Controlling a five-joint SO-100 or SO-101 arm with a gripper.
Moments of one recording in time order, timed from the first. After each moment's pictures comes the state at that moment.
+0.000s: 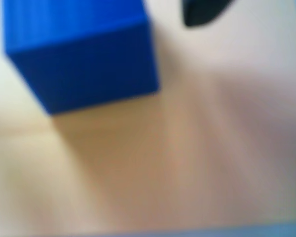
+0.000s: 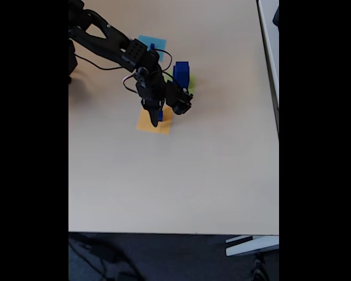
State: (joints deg) arm 27.0 62.8 76.8 61.6 74.3
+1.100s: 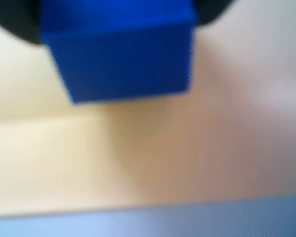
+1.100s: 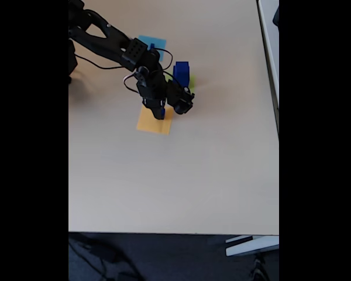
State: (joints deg) arm 27.0 62.8 75.3 61.6 74.3
